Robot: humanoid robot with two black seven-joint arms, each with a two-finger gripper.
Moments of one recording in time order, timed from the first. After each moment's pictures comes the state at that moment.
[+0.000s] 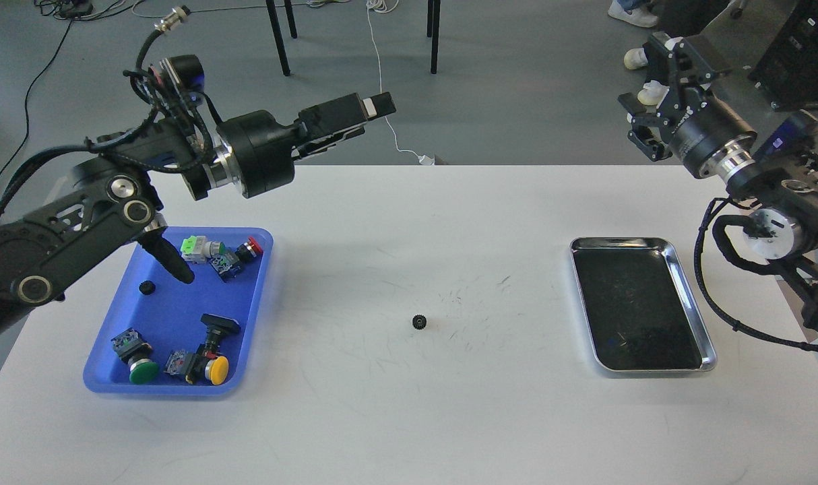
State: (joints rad) left arm -0.82 0.52 -0.71 -1.38 1.24 -0.34 -0.19; right arm 0.84 -0.56 0.53 0.82 -0.20 0.30 0.42
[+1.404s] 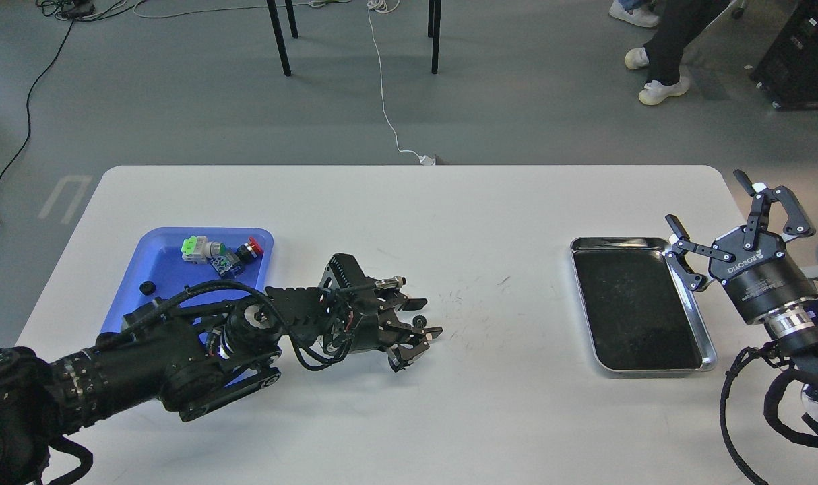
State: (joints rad) left arm -0.77 0.19 -0.19 -1.01 2.18 -0.03 -0.28; right arm 0.16 -0.65 0.97 1.18 -0.08 0.48 0.45
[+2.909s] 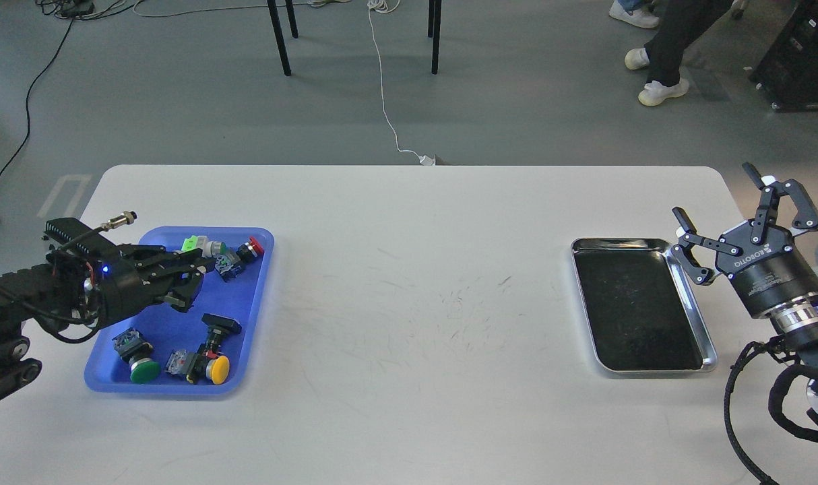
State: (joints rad) left arm -0.61 0.87 -0.31 -1.16 1.89 0.09 -0.29; right arm 0.16 -0.65 0.99 1.18 -0.08 0.48 0.45
